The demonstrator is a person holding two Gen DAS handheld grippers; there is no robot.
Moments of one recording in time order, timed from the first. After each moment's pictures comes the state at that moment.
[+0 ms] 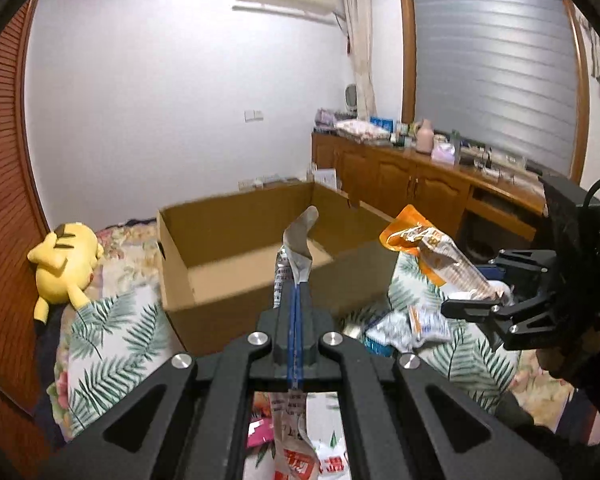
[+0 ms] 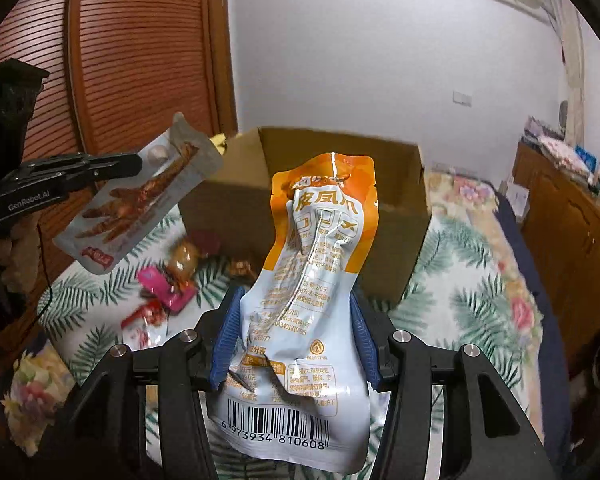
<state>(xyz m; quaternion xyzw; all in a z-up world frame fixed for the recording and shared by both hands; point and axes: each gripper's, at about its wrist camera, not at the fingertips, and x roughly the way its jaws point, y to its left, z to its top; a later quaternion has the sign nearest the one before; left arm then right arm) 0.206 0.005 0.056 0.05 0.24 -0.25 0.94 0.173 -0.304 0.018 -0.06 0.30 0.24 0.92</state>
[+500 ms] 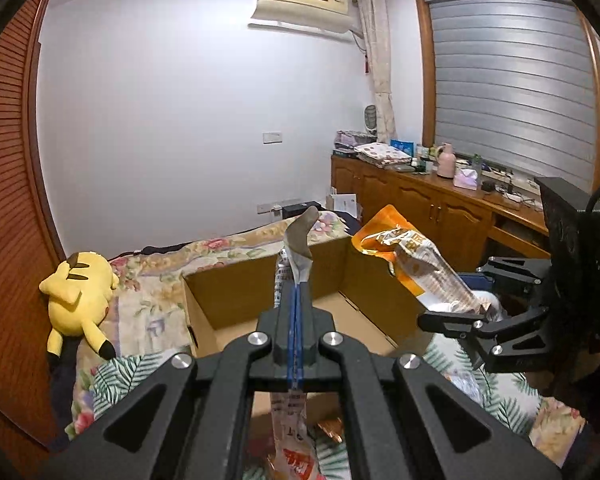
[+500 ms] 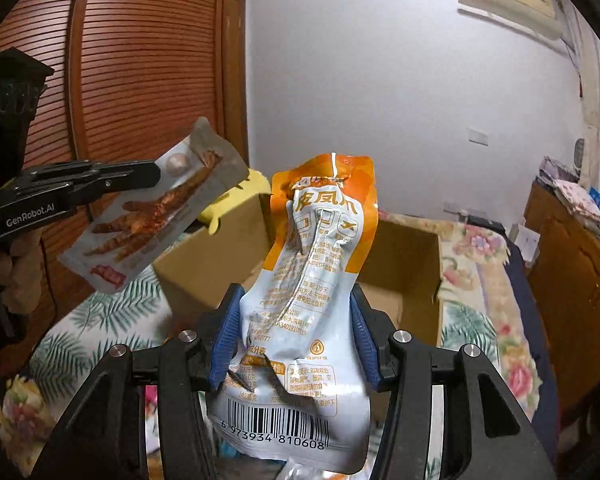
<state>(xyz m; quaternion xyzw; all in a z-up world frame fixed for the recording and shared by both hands) 0.288 0.008 0.101 0.04 0.21 -0.22 0.95 0.266 -0.275 0.068 -0.07 0.25 0.26 0.93</state>
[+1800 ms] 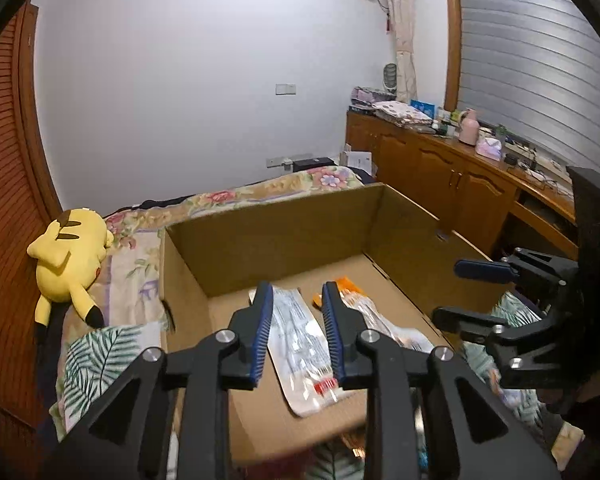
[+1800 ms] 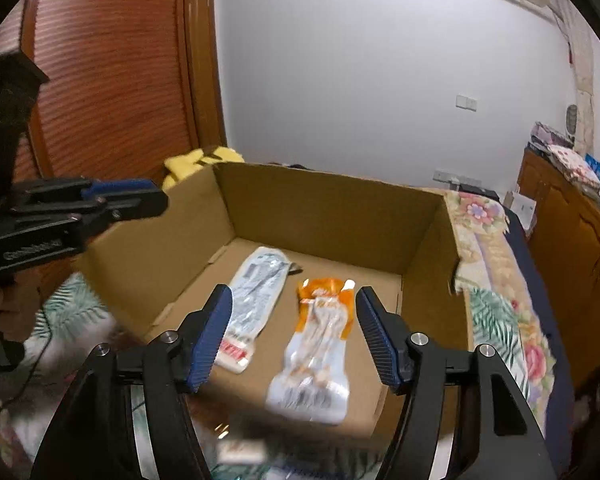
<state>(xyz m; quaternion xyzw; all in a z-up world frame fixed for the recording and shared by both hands) 0.348 -0.015 0.039 0.05 0.30 -0.20 0.93 0.304 -0.270 0.020 -0.04 0.30 0.23 0.93</state>
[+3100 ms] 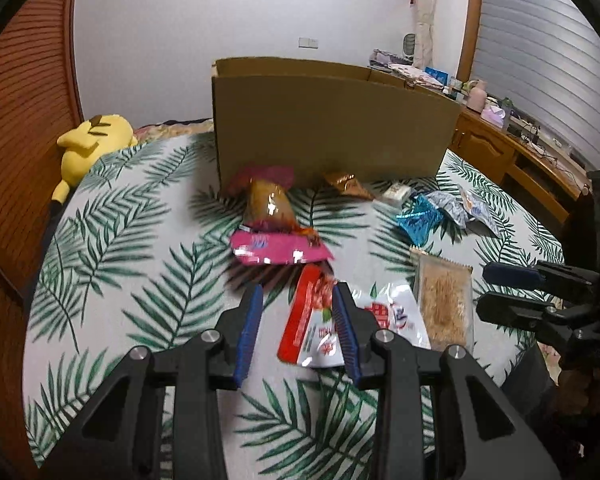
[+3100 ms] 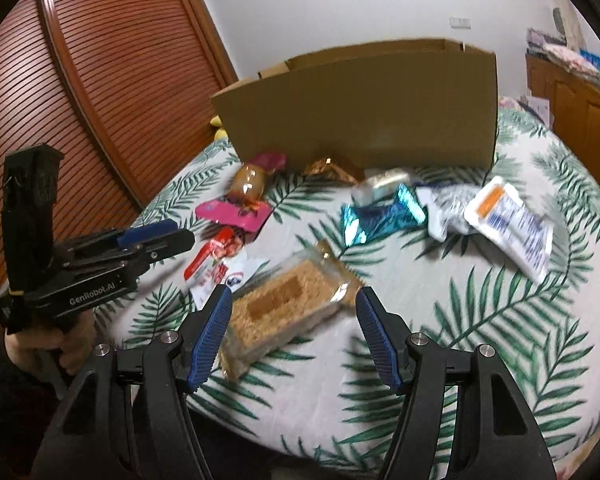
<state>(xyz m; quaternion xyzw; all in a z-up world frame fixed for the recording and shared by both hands) 0.159 0.039 -0.076 0.01 0.37 -0.16 0.91 0.115 -0.253 -0.061 0.07 0.39 0.26 0.88</state>
